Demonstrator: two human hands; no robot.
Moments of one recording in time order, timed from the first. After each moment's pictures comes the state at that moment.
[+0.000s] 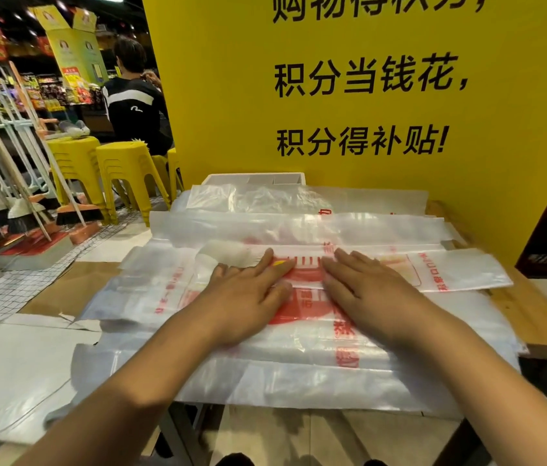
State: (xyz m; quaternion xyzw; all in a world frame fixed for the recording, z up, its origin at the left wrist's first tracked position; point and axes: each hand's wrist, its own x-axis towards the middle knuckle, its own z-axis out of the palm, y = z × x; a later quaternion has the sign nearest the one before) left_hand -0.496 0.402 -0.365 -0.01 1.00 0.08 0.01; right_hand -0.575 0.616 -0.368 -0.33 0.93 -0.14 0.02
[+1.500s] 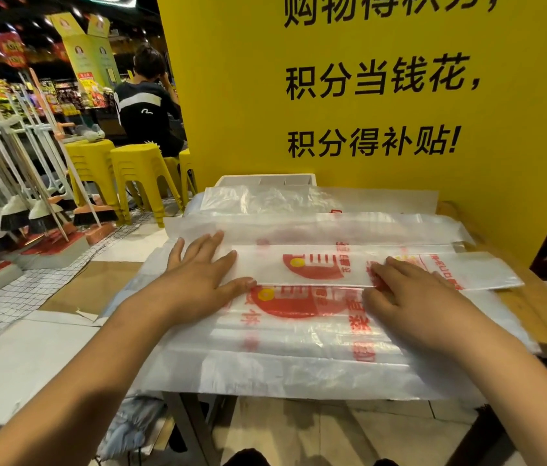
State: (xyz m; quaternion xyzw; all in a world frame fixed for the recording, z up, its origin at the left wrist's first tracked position) left_hand -0.478 0.332 -0.349 -0.09 1.00 0.00 0.03; right_hand -0.562 0.645 -0.364 -0.25 0.96 -0.12 0.01
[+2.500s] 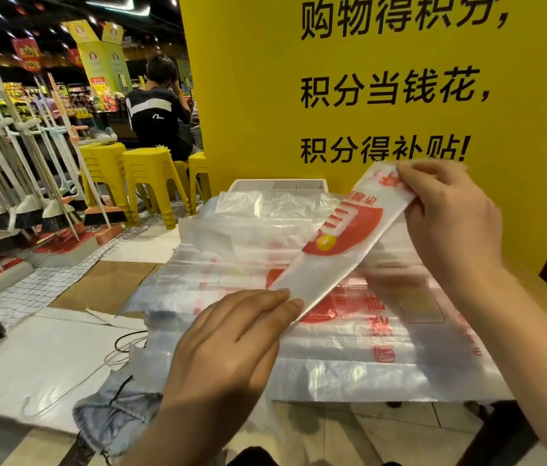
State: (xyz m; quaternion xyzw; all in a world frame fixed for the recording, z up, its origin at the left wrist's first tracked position) left_hand -0.372 0.420 -0.370 0.08 0.91 0.09 -0.41; right_hand -0.592 0.621 -0.305 -0.22 0.83 -0.23 -0.46
